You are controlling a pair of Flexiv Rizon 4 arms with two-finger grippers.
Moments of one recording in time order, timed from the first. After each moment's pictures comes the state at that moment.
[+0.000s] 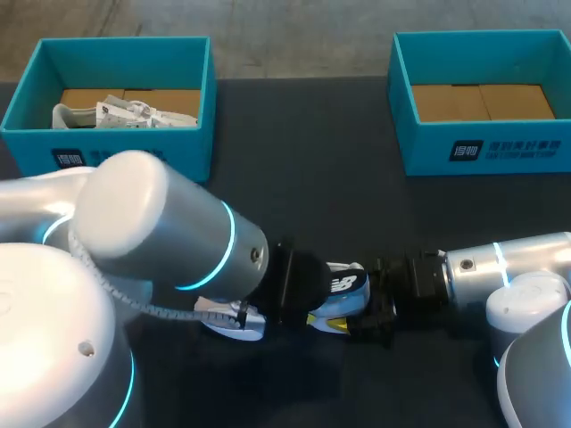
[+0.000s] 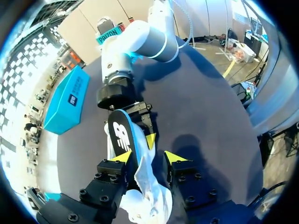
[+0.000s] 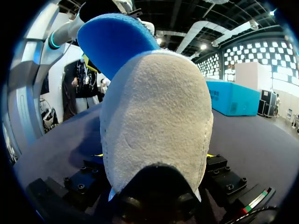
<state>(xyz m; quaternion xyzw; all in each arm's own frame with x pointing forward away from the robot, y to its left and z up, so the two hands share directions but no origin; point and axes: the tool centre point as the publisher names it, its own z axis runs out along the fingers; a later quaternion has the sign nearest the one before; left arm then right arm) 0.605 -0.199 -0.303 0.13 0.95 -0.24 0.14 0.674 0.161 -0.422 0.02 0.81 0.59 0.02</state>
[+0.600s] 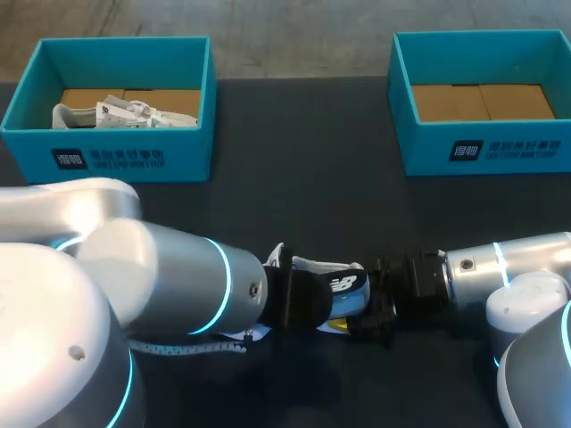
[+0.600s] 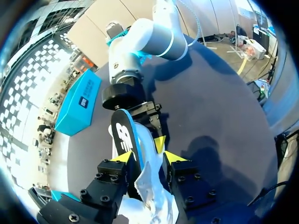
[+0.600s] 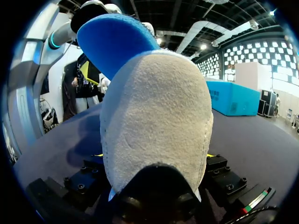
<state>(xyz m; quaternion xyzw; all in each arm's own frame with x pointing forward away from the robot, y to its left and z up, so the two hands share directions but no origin) 0.613 -0.208 -0.320 0.12 0.94 -0.26 0.21 0.674 0.161 -0.422 0.02 0.81 0.59 0.02</state>
